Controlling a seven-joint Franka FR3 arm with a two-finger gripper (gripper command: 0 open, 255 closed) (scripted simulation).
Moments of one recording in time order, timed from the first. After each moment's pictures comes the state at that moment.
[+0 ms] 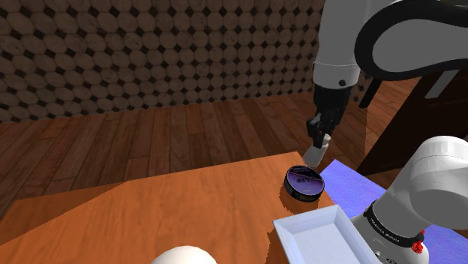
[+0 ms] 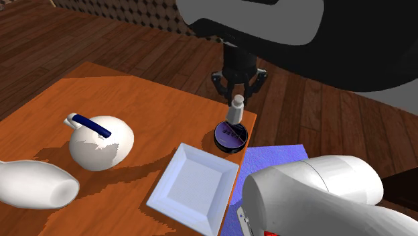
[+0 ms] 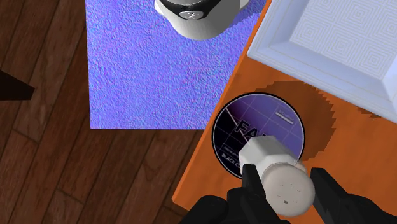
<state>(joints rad) 0.12 -0.84 0.20 -2.61 0.12 1.62 0.28</state>
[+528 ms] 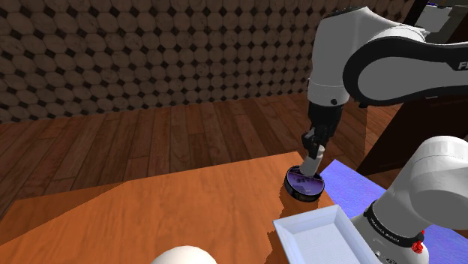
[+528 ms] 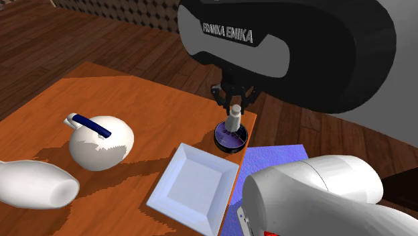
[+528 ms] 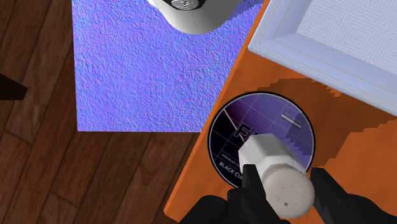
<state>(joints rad) 0.13 -0.83 0.22 -2.71 0.14 1.73 0.28</state>
